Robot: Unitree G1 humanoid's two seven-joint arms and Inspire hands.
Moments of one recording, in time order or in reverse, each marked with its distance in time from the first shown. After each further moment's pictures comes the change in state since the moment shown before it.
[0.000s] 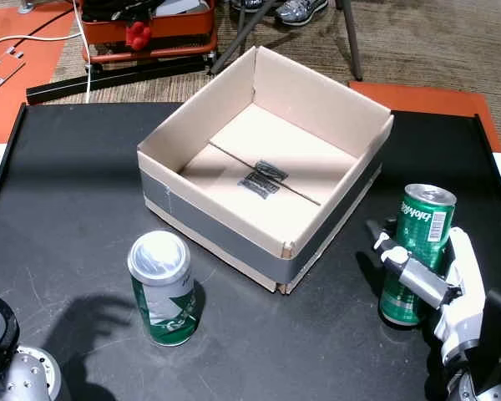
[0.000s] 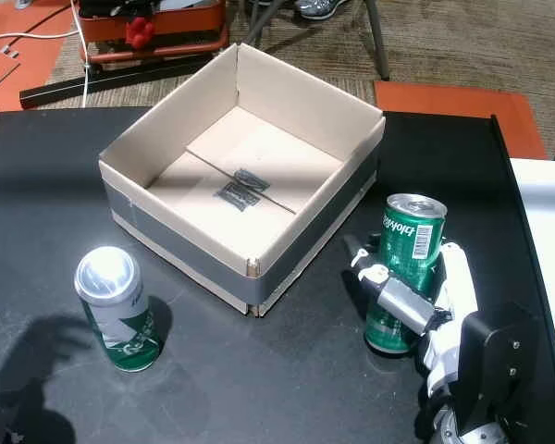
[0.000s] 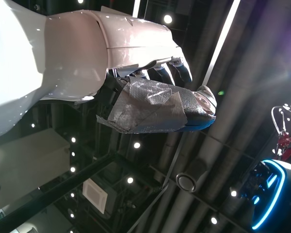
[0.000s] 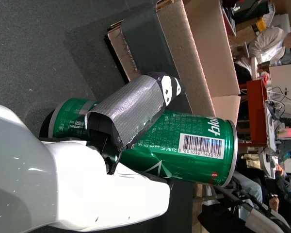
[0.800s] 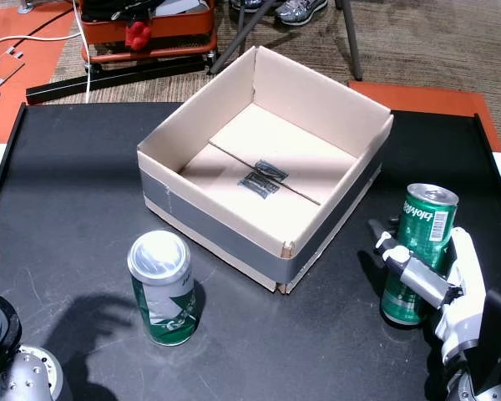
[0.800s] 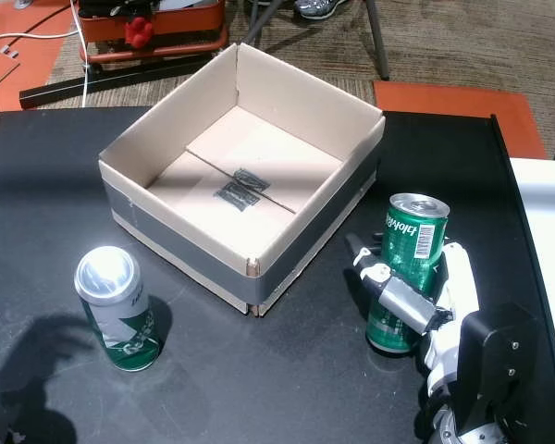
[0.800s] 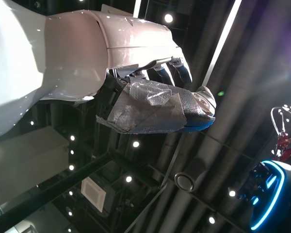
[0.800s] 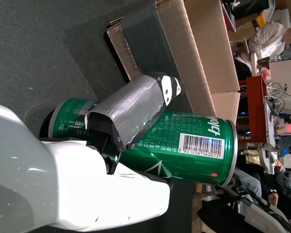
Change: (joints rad) left arm -0.002 0.000 -0.010 0.004 0.001 0.004 0.003; right arm 0.000 0.000 0.001 0.002 -0.003 -0.004 -0.015
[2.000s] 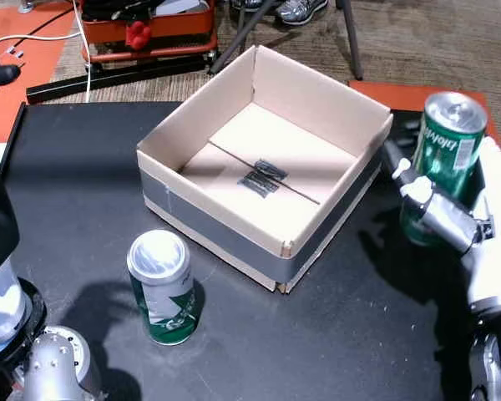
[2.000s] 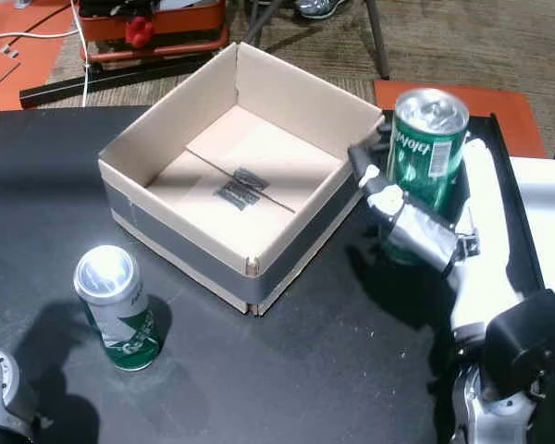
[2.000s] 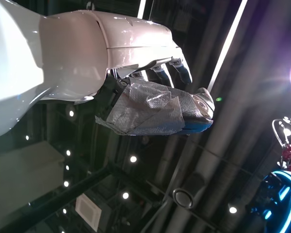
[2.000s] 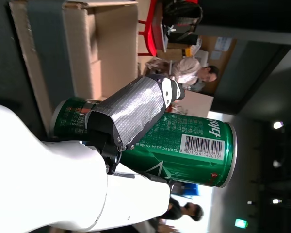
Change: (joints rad) left arm -0.087 -0.041 0.002 0.099 -0.027 -0.111 -0.005; right arm 0.002 -0.041 0.032 -0.306 -0.021 -0.227 0.077
